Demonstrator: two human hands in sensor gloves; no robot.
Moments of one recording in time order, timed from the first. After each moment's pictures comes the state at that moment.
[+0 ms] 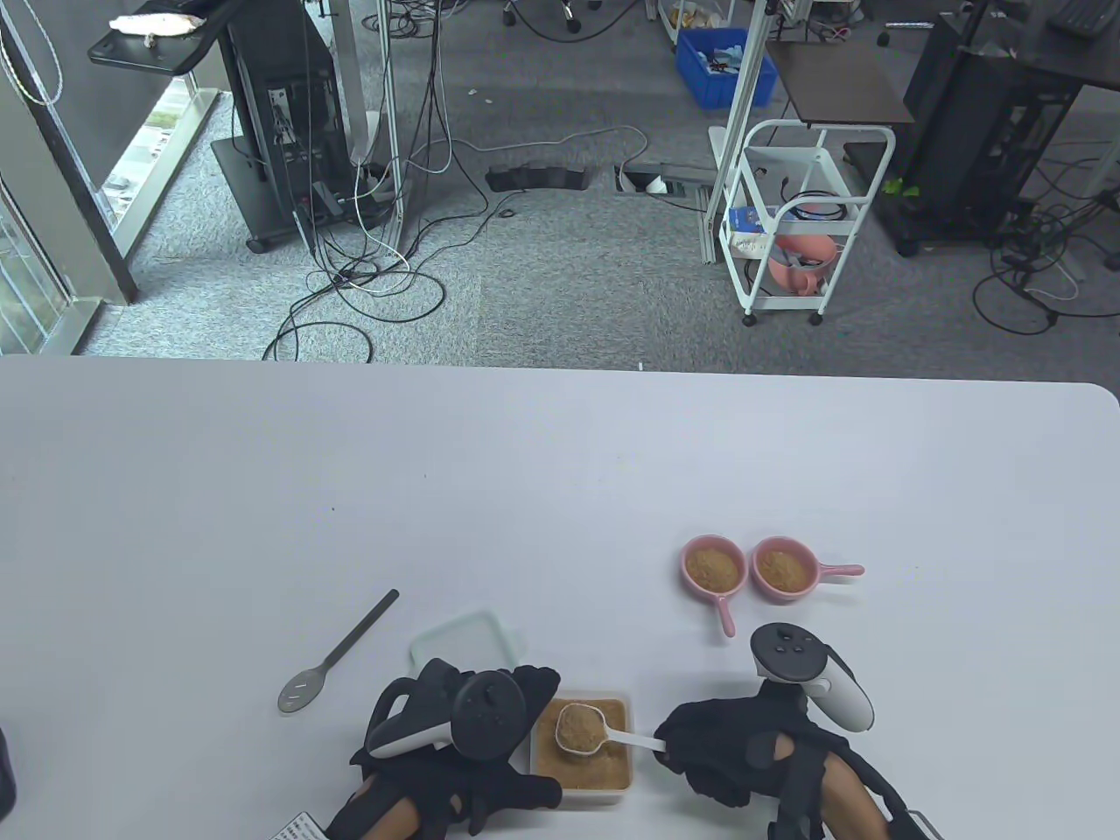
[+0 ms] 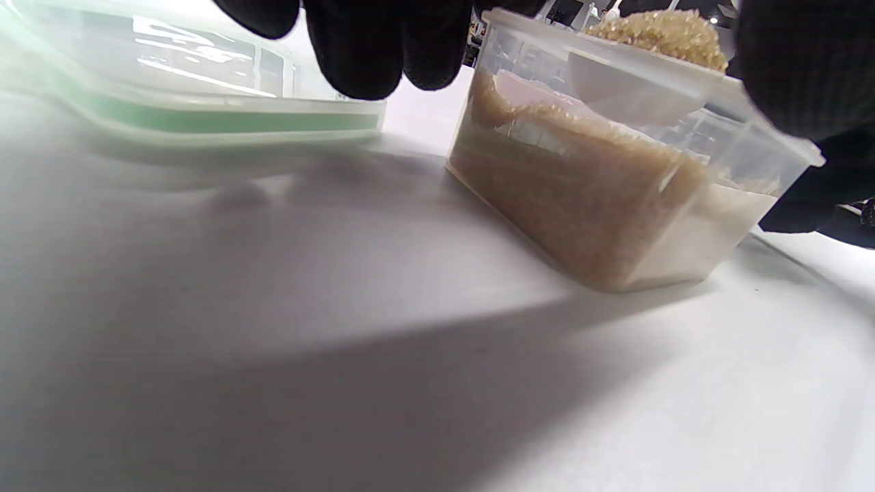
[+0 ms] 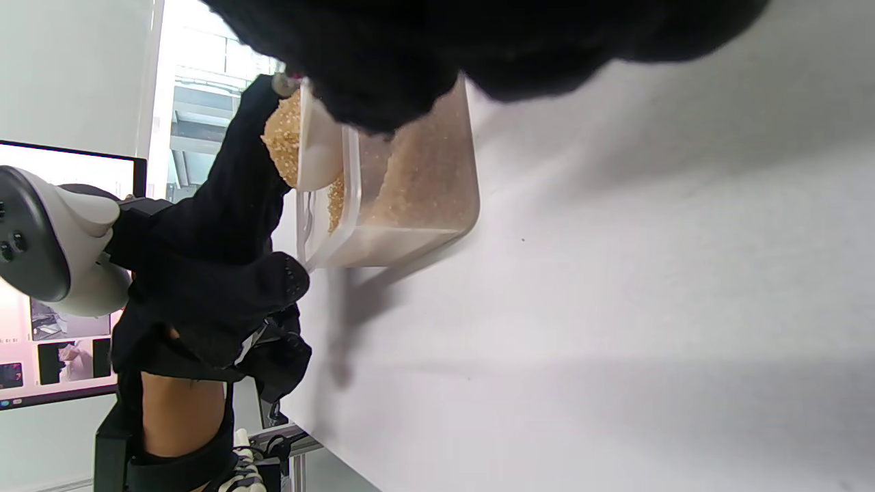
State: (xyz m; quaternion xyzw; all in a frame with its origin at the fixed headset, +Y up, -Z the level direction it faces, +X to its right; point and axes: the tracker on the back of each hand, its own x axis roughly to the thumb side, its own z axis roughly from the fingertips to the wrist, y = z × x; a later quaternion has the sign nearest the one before) left_hand -0.101 -0.723 -0.252 -0.19 -0.27 0.11 0.94; right_hand 0.204 -0.759 -0.289 0.19 0.44 0.74 0.48
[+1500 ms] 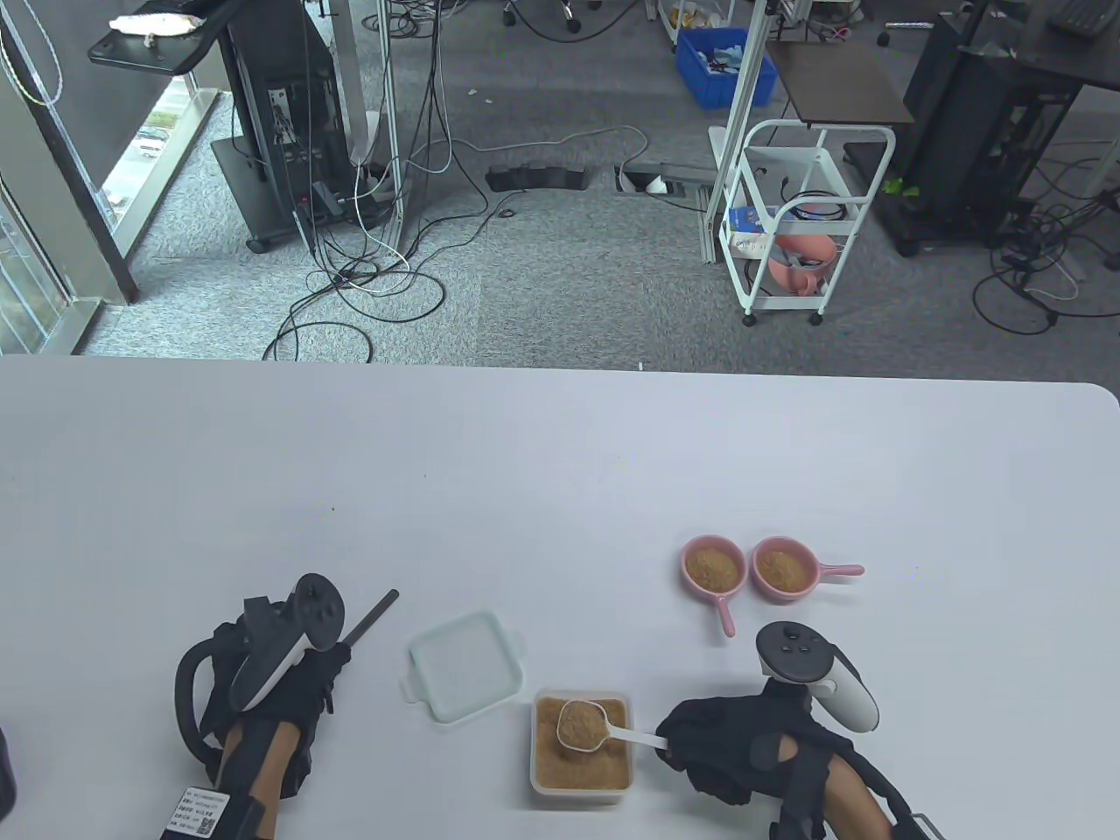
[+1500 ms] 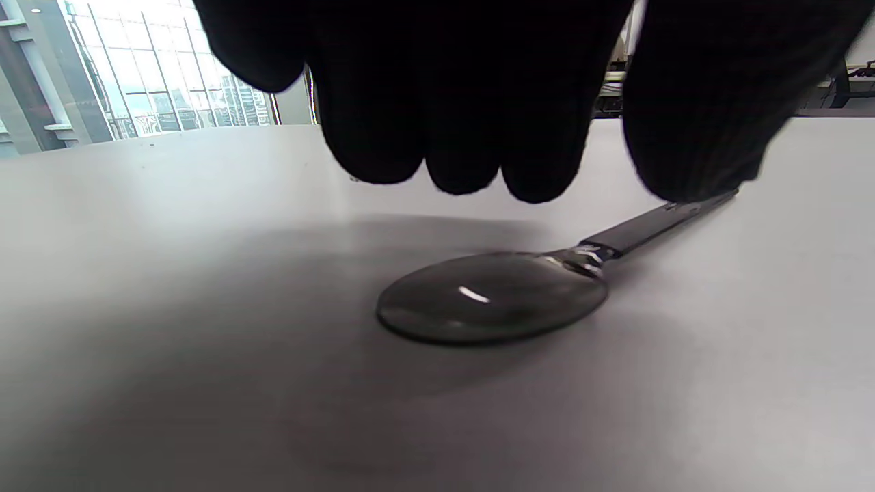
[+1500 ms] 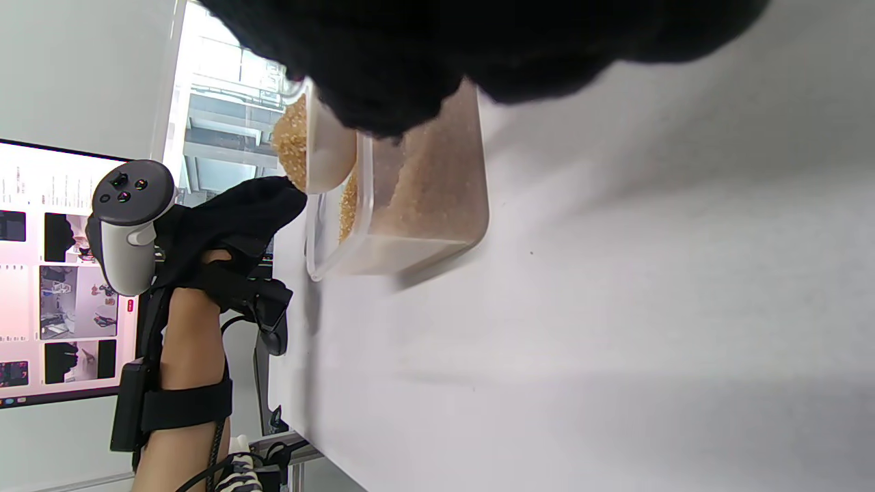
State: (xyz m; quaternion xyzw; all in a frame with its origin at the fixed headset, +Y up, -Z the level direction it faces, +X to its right) left_hand -0.264 -0.715 -0.306 -0.11 0.16 -0.02 0.98; right_hand 0.207 -0.756 -0.290 0.19 0.42 0.74 0.48
